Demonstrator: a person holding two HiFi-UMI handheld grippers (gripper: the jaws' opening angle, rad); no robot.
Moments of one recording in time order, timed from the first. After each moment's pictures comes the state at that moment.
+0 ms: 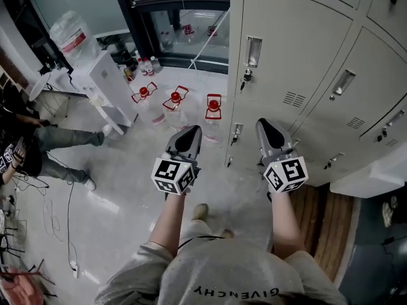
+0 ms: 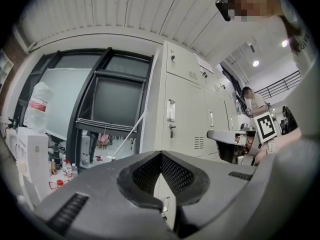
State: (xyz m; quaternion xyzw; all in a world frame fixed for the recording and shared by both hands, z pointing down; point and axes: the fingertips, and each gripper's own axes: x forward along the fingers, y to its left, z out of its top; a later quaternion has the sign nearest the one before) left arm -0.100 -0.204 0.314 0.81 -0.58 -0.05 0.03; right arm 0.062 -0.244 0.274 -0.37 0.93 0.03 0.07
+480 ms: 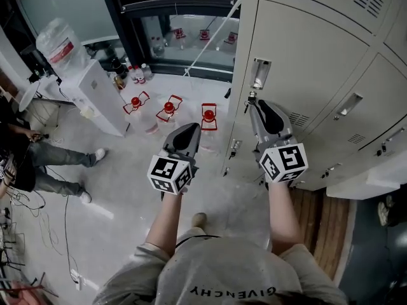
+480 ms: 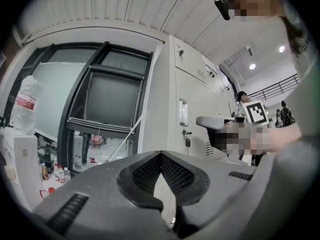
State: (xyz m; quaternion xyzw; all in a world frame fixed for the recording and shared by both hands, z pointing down) left arm -0.132 -0.284 0.288 0.83 -0.55 -0.05 0.03; right arm 0.006 -0.331 0.206 -0.39 0.91 0.07 0.07
